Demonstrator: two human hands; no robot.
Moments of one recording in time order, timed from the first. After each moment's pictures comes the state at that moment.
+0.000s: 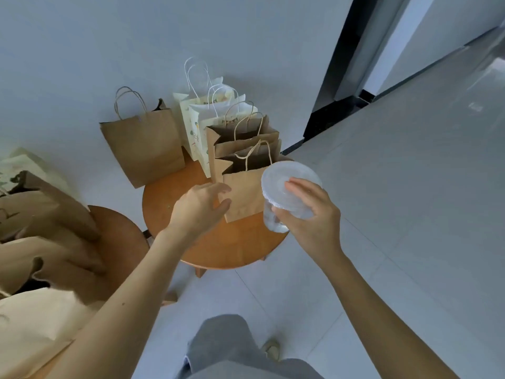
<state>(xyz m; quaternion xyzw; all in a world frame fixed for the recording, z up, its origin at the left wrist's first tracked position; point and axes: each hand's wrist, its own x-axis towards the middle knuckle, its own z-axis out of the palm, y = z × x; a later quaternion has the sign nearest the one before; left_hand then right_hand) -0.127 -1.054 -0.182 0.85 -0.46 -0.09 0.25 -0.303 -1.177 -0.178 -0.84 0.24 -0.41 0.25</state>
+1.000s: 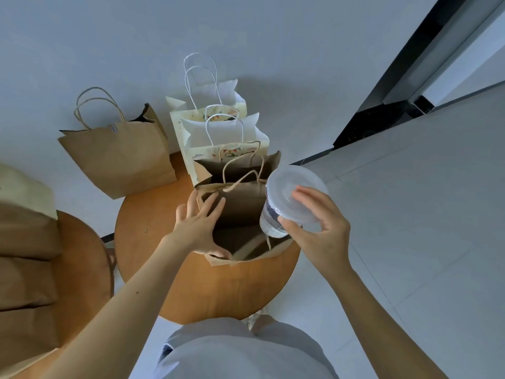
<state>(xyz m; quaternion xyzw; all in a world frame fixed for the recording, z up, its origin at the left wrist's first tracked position) -0.014 -1.221 -0.255 0.87 -0.40 -0.28 -0.06 -0.177 -1.387 -0.200 -0.86 0.15 -0.35 0.35</state>
